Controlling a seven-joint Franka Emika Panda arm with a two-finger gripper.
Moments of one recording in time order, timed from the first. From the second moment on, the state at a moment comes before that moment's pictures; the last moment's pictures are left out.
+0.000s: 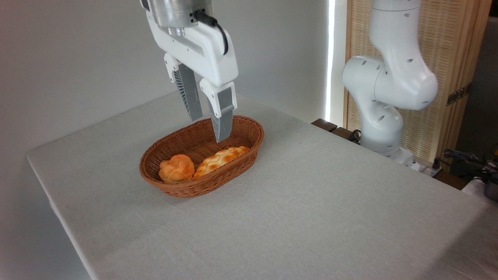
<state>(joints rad) 0.02 0.00 -0.01 -1.55 -0.12 1.49 0.83</state>
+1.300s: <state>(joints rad) 0.00 0.00 -0.03 -1.60 -0.03 1.58 0.76</state>
